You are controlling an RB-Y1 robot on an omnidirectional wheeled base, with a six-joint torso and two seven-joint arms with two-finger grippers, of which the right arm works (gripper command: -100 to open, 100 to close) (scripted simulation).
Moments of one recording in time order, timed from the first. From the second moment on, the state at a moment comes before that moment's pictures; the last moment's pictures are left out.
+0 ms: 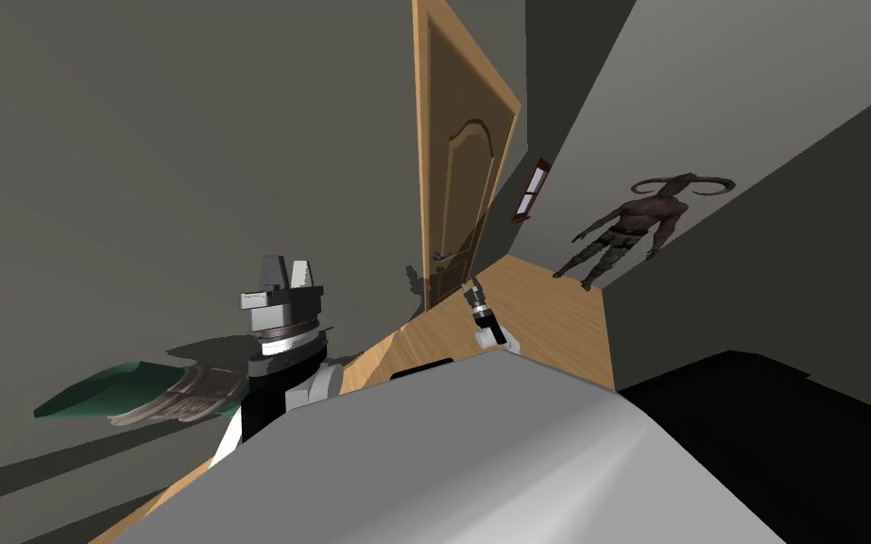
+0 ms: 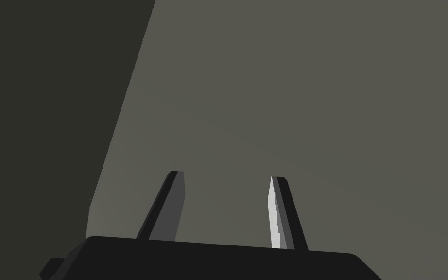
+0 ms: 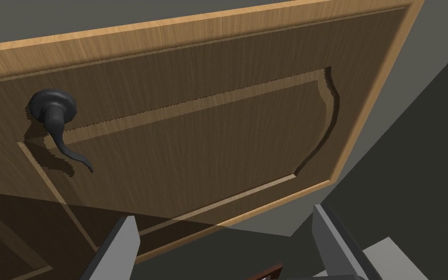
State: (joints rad) arm 0.20 -0.29 0.09 -1.50 -0.16 -0.67 -0.21
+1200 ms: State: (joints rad) arm 0.10 -0.39 0.14 -1.17 -0.17 -0.75 -0.24
